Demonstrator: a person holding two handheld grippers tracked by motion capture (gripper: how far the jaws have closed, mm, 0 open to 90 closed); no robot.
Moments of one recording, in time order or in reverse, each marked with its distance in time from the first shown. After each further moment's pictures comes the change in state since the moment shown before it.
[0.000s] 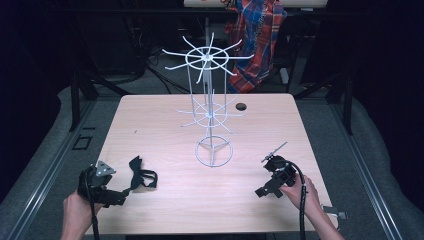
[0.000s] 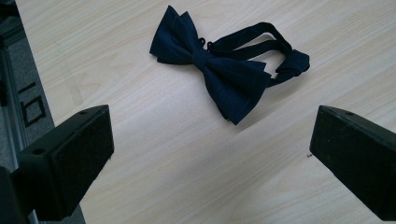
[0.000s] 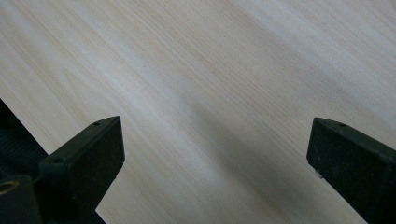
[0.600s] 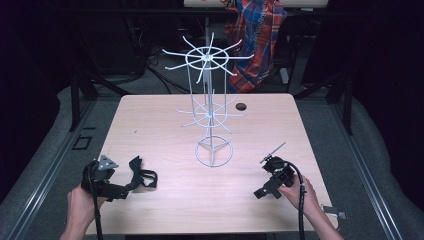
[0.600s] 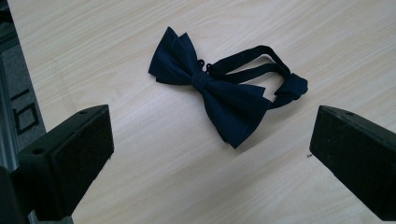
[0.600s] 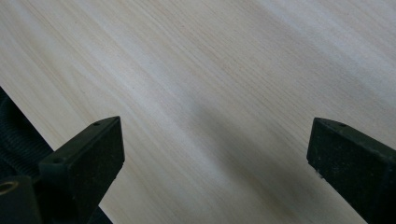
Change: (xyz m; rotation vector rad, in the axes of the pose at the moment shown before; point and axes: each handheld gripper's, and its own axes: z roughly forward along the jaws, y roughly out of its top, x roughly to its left) left arm 0.005 0.015 0.009 -0.020 -0.018 -0.009; right arm -0.001 0.001 0.006 0.035 0.023 0.001
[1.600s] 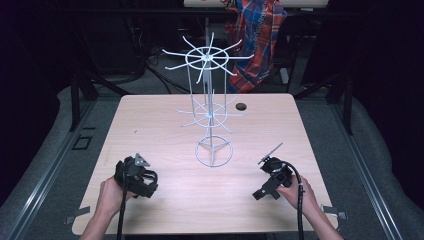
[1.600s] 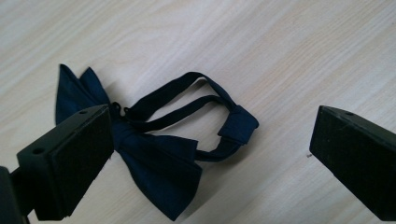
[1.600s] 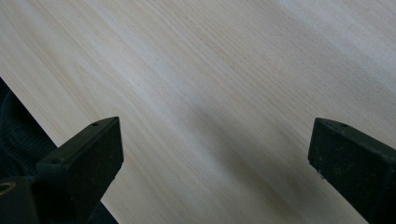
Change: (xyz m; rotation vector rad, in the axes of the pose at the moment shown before) left arm -0.041 0.033 0.053 0.101 -0.114 0.146; right arm 0.001 0.003 0.004 0.035 0.006 -0.025
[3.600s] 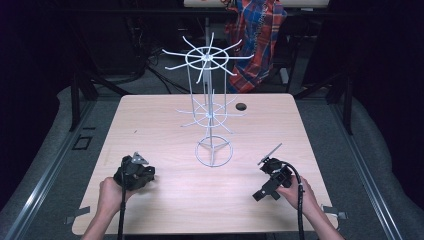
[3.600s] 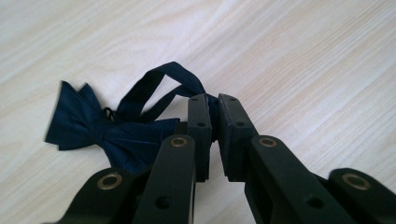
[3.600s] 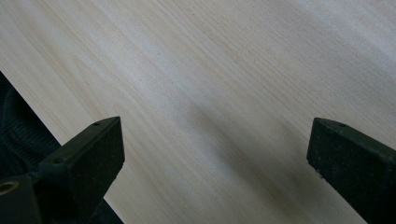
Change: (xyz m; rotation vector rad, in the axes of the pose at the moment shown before) left arm 0.001 0.002 -0.013 -0.058 -0.057 -0.057; right arm 0.000 0.000 0.003 0.015 0.012 0.003
